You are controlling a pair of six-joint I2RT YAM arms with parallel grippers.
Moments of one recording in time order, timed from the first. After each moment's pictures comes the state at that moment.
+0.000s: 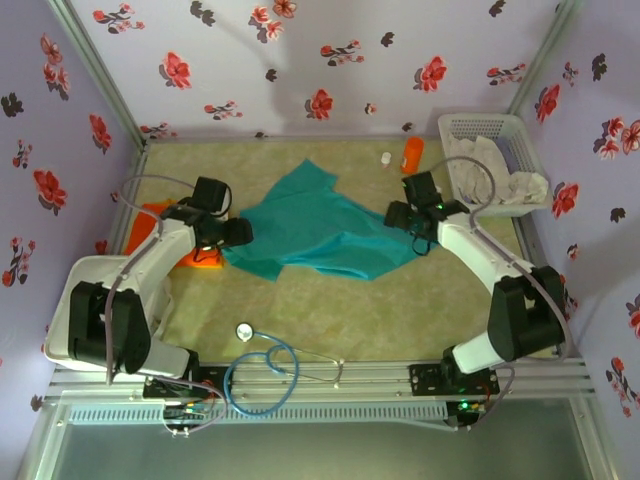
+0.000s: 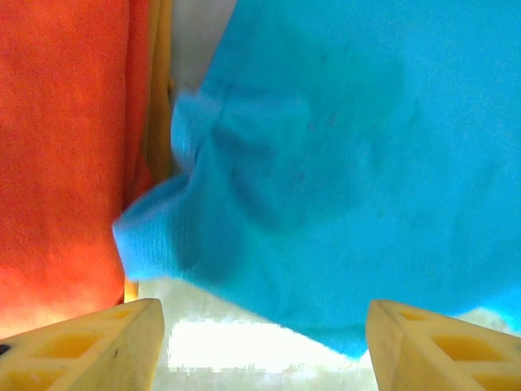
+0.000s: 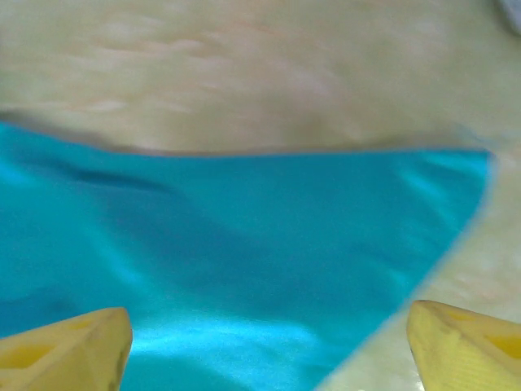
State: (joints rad) left arm -0.30 1.40 1.01 -0.73 0.05 -0.42; right arm 0.29 1.45 1.00 -0.59 0.15 0.59
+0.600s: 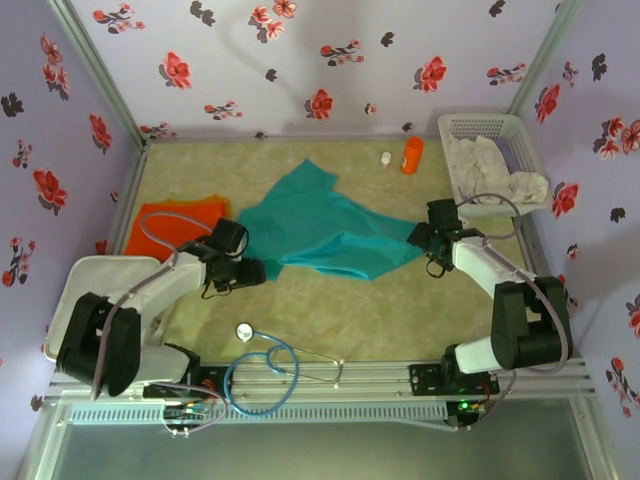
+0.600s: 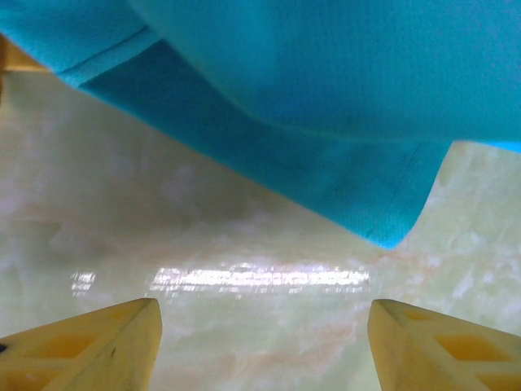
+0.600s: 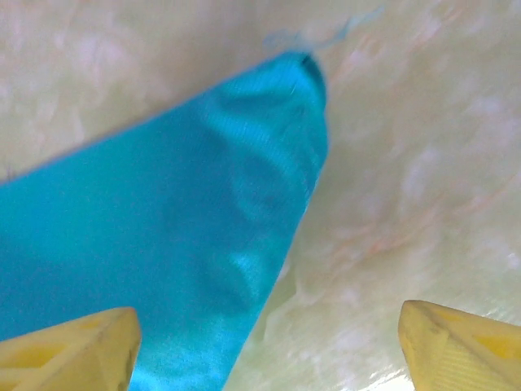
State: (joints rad) left arm -0.45 1.34 0.73 -0.61 0.08 -0.56; right arm 0.14 1.41 0.77 -0.41 0.14 0.75
